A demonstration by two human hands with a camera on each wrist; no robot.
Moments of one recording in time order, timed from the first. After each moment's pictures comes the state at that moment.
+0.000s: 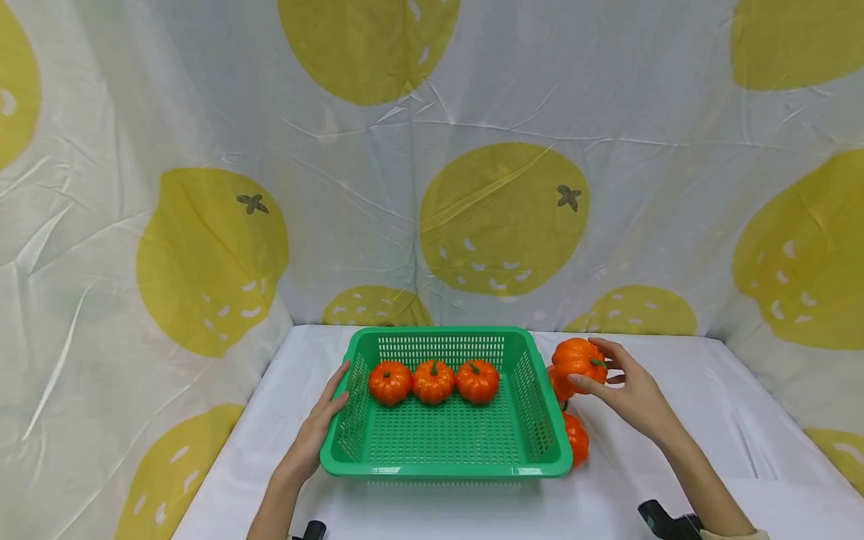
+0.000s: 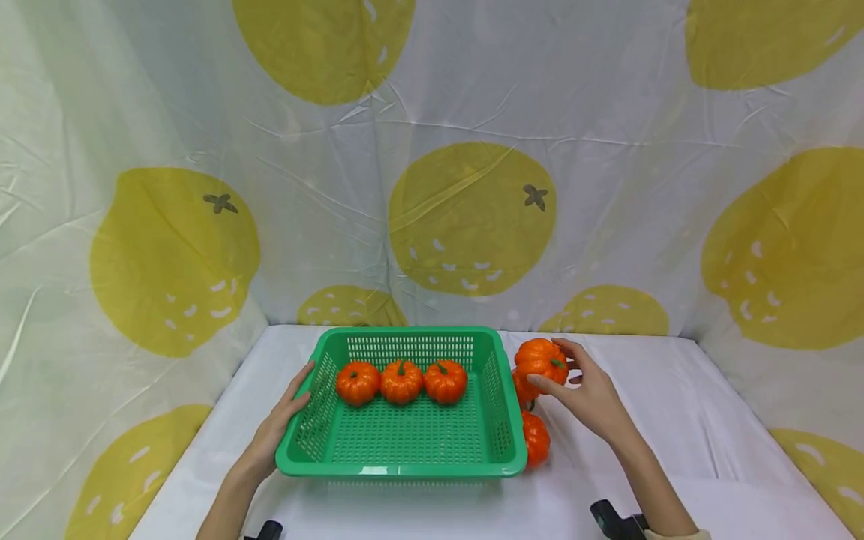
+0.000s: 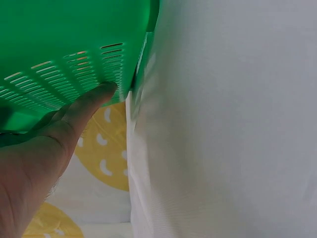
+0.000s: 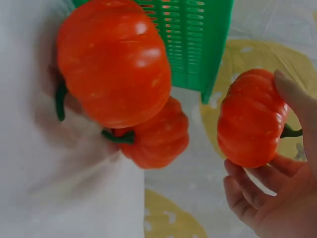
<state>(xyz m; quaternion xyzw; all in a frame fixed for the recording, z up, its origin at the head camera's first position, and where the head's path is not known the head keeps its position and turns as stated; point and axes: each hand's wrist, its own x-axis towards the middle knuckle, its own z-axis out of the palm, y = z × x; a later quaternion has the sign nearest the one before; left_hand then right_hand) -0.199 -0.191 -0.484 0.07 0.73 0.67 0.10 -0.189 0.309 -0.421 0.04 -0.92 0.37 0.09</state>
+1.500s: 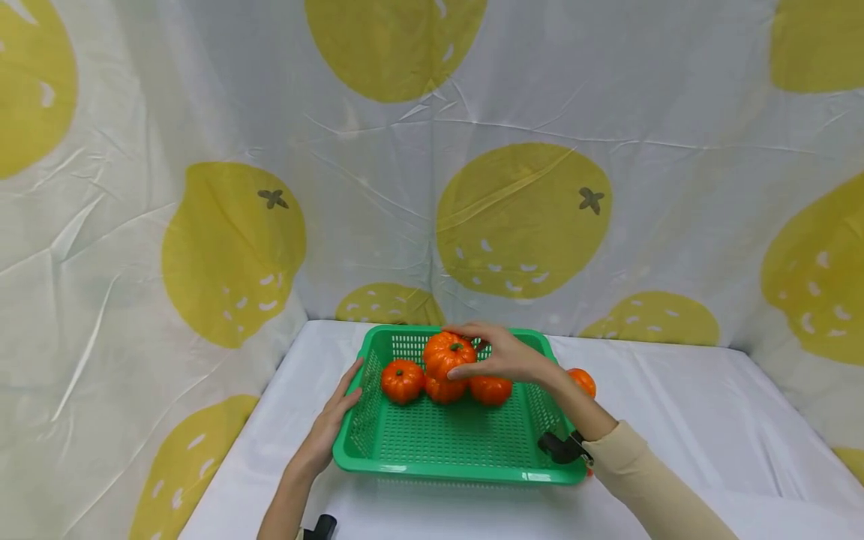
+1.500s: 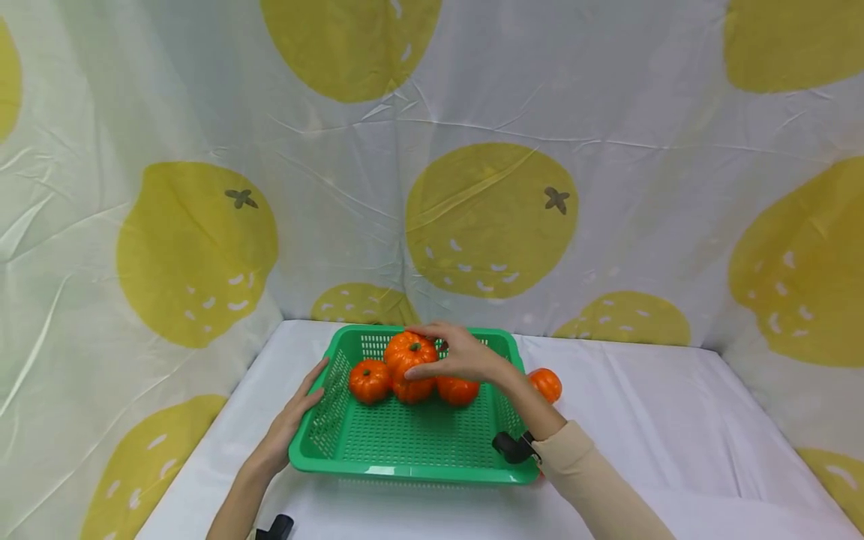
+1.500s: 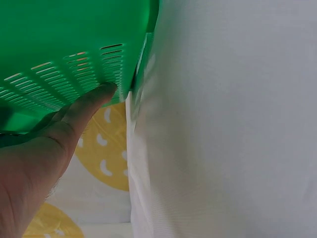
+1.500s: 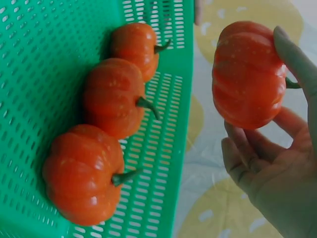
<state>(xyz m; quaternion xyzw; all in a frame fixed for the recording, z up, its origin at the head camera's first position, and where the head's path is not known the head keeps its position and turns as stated) -0.199 -0.189 -0.487 0.07 0.73 0.67 0.08 -0.273 0.143 -0.385 0.34 -0.85 0.39 -0.06</state>
